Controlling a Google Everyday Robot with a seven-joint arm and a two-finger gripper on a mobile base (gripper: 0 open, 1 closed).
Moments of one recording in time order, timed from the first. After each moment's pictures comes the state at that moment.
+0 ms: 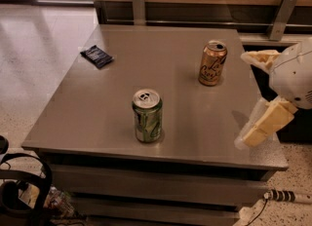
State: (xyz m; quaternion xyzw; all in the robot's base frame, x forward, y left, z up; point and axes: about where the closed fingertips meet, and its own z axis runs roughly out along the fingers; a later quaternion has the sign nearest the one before) arm 0.429 -0.165 0.933 -0.60 0.72 0.09 0.33
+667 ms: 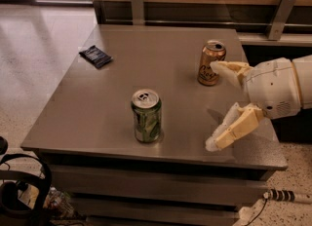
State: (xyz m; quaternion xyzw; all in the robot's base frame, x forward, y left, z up) arm 0.429 -0.105 0.921 -0.57 0.65 0.27 0.42
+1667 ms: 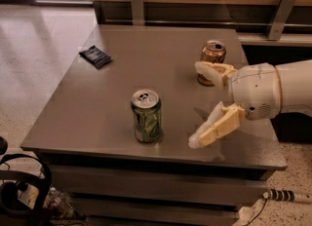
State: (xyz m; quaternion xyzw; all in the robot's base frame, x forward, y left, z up) arm 0.433 -0.073 0.923 -0.54 0.62 0.33 0.46
